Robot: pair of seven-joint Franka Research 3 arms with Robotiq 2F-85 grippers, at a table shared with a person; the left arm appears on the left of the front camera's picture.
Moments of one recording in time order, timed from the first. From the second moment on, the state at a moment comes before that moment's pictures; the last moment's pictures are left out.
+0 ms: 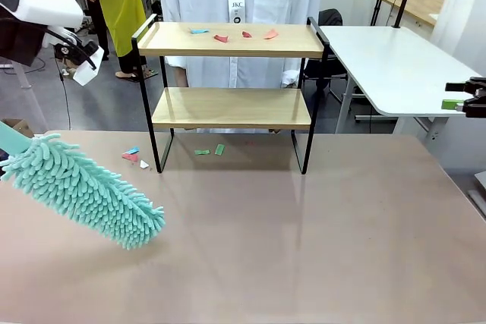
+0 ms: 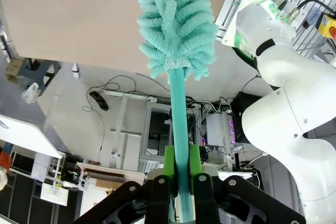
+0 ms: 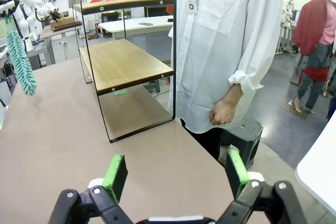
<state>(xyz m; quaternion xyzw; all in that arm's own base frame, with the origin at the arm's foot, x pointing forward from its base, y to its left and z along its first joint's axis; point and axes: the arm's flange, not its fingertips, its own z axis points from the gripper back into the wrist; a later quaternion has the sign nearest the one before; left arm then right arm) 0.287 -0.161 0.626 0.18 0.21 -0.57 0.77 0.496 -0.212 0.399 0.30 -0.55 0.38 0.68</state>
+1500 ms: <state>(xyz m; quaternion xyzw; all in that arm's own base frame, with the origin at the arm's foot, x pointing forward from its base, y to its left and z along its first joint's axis) 0.287 -0.161 0.626 0.18 0.21 -0.57 0.77 0.496 -0.212 0.399 0.30 -0.55 0.38 0.68</state>
